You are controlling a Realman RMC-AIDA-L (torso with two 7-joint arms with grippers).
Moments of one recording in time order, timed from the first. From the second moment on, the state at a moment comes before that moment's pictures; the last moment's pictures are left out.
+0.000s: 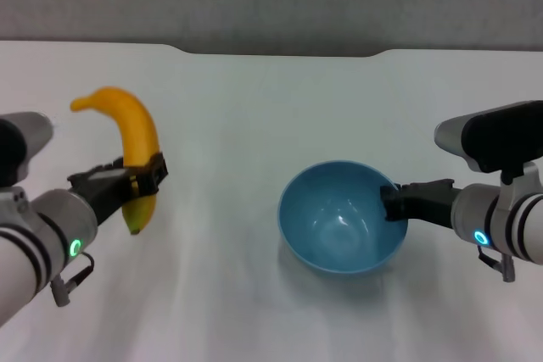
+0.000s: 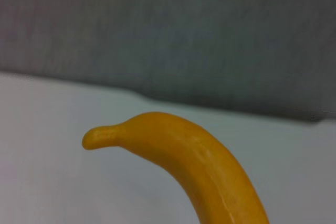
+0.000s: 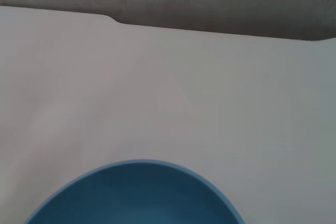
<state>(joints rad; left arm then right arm) -0.01 -2.04 -1.17 -1.54 0.07 0.33 2.46 0.35 2.00 -1.91 -1.11 0.65 0.44 -0.11</state>
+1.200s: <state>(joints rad) 0.03 -2.03 -1.02 -1.36 0.09 -0.38 2.44 0.45 2.01 -1.97 -1.16 0.73 0.39 -0.14</state>
